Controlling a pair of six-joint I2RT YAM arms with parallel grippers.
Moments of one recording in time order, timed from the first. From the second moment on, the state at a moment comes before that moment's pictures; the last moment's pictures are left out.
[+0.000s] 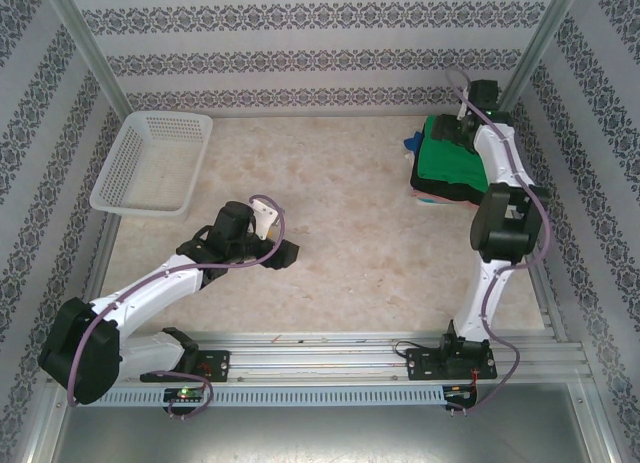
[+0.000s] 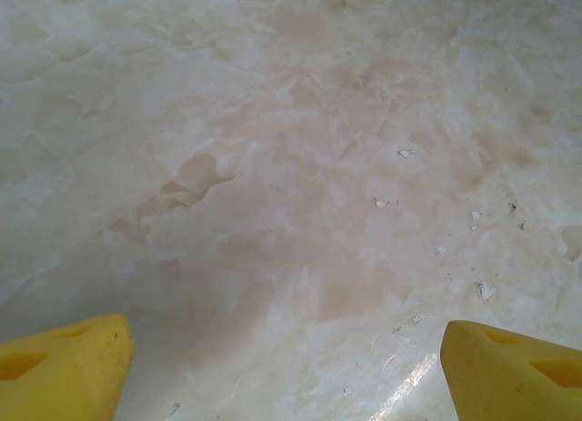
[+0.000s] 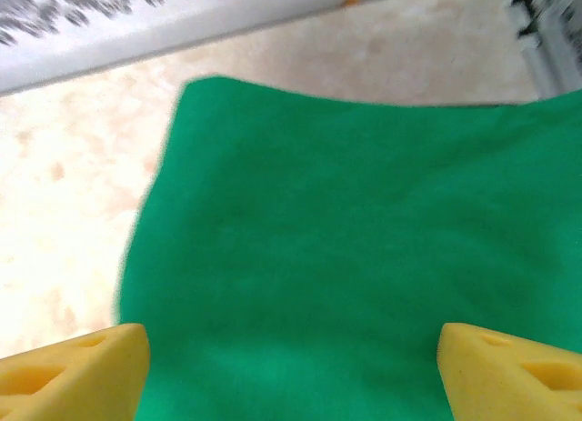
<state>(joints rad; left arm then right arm) -0.51 1.19 0.66 -0.18 0.26 -0.14 -0.15 2.13 1.93 -0.71 -0.07 0.15</state>
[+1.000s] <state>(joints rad) -0.48 1.09 0.67 -0.19 0.04 -0.17 -0.09 1.49 1.17 -0.47 0.02 0.14</state>
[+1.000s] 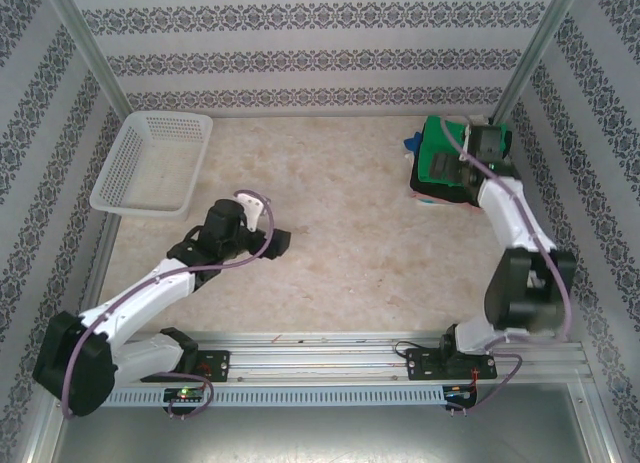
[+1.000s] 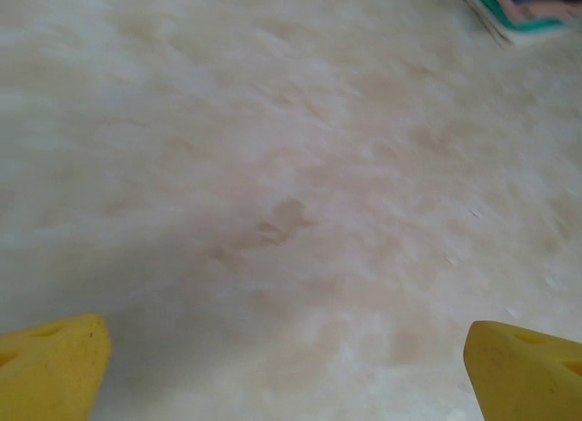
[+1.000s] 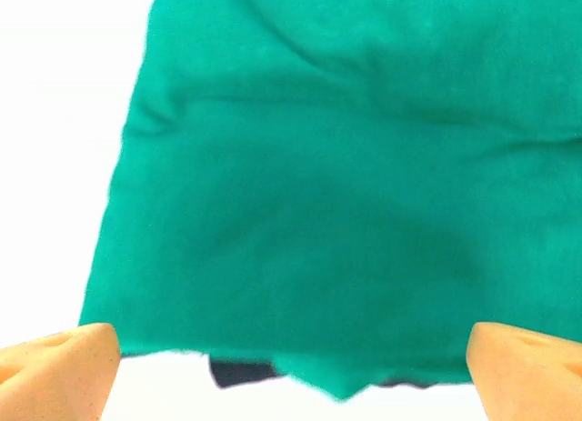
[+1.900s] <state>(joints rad) -0.06 1.15 0.30 0.22 -0.32 -0.10 0.08 1.41 0.37 0.62 0.26 0.06</state>
